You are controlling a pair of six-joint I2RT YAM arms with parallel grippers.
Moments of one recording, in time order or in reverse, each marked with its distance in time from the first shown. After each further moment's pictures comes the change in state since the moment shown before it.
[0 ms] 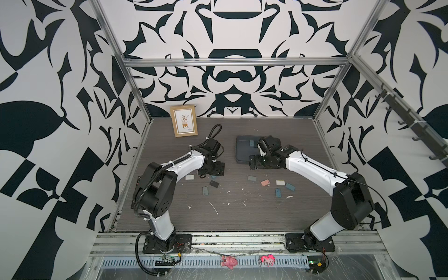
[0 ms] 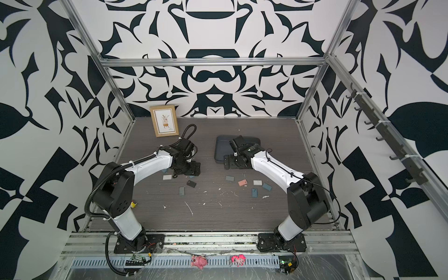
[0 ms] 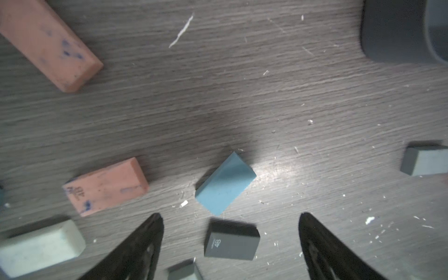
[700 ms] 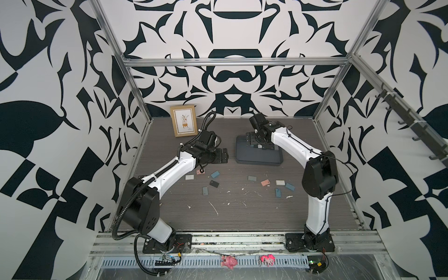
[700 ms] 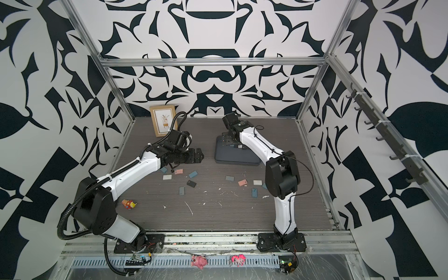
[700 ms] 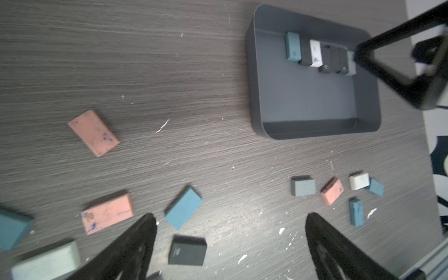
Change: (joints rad) left arm 0.000 -0.209 0.016 0.108 0.026 -0.061; right arm -0.058 0.367 0.562 -0.164 0.204 -0.077
